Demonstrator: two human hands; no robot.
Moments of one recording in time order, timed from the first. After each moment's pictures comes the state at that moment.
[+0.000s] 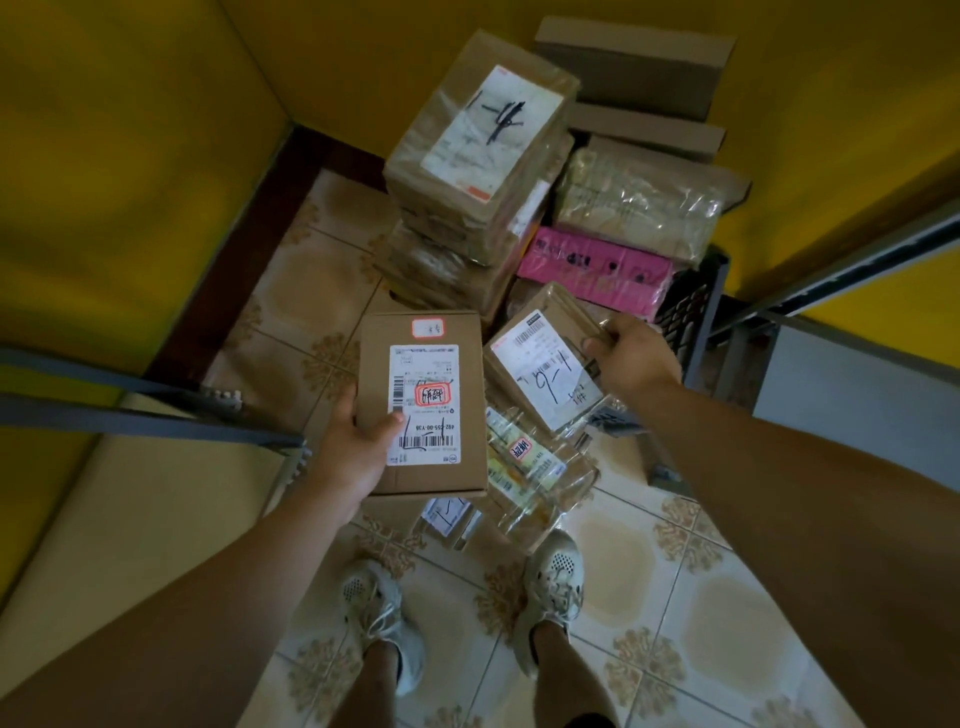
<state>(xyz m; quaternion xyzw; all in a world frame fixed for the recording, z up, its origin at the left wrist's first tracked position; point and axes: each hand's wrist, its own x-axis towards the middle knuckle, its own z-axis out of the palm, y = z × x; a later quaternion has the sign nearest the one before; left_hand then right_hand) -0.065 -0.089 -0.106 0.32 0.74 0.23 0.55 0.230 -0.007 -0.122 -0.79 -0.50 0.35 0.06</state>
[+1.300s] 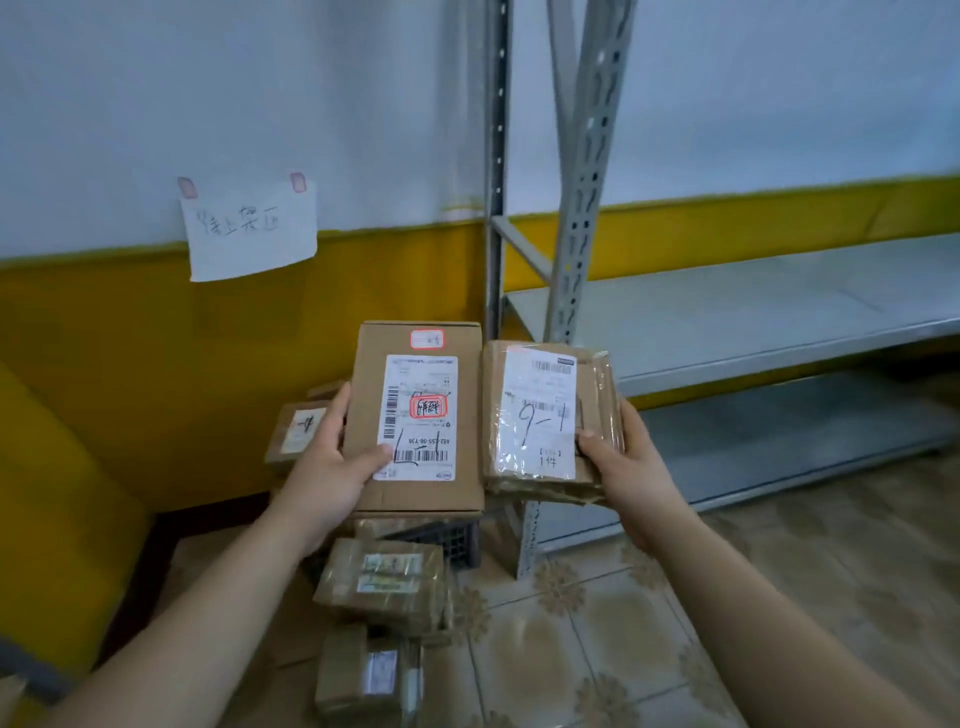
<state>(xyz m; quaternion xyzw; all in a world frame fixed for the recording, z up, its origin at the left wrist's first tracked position) -0.008 -0.285 0.321 0.69 0.41 0.27 0.53 0.216 -0.460 0.293 -0.69 -0.21 0.30 0.63</state>
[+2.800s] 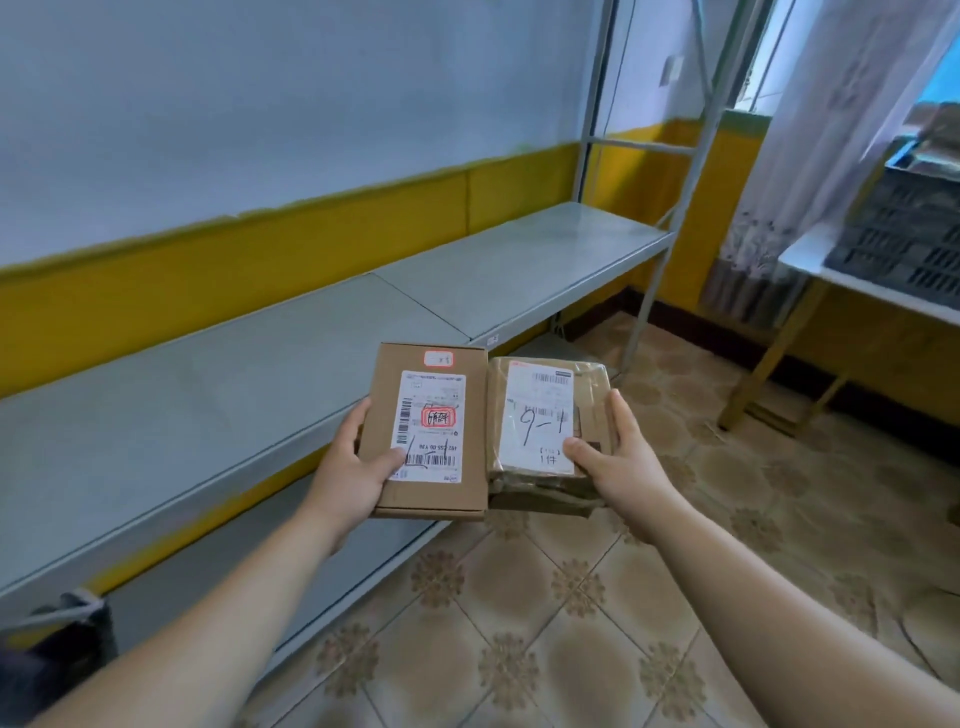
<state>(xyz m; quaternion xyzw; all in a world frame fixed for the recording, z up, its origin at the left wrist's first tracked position) 0.738 -0.611 0.259 0.75 0.26 0.12 0.60 0.836 -0.875 0.283 -0.80 -0.01 0.16 0.58</state>
